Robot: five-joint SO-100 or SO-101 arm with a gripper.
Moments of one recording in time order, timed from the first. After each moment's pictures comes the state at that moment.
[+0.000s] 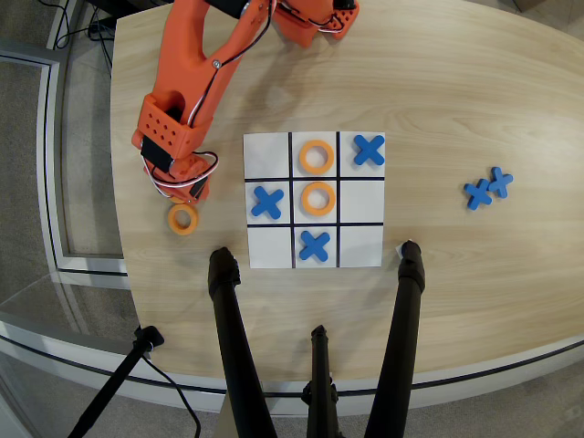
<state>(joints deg) 38.3 73.5 100.4 37.9 -101.1</state>
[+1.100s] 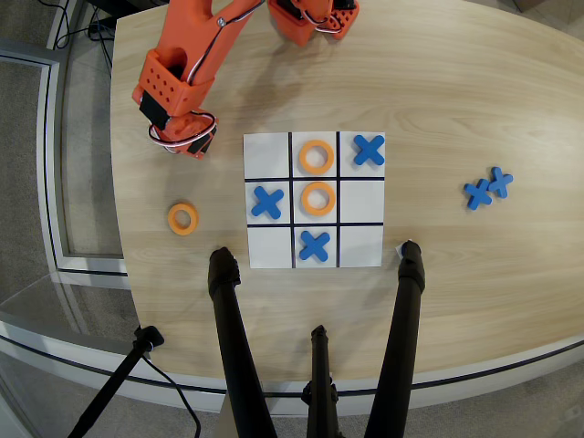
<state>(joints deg) 44.6 84.9 117.6 46.1 -109.1</state>
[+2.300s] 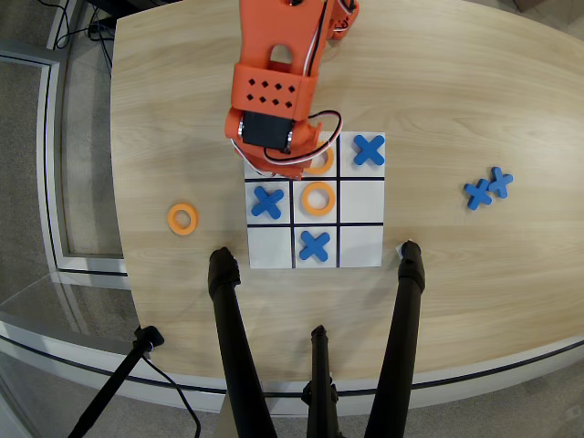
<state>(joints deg) 13.2 99.7 124.5 54.0 -85.6</state>
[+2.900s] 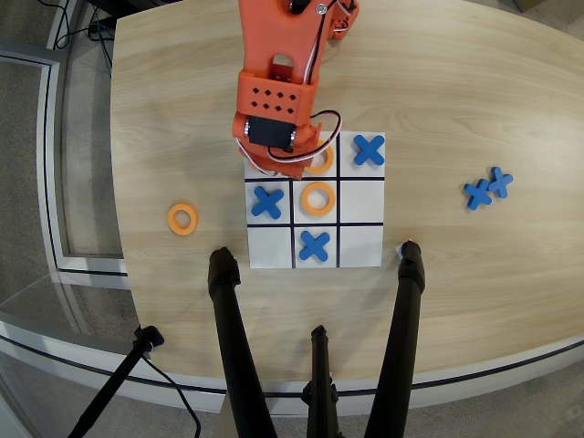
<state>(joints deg) 13.1 96.4 128.9 45.8 -85.3</state>
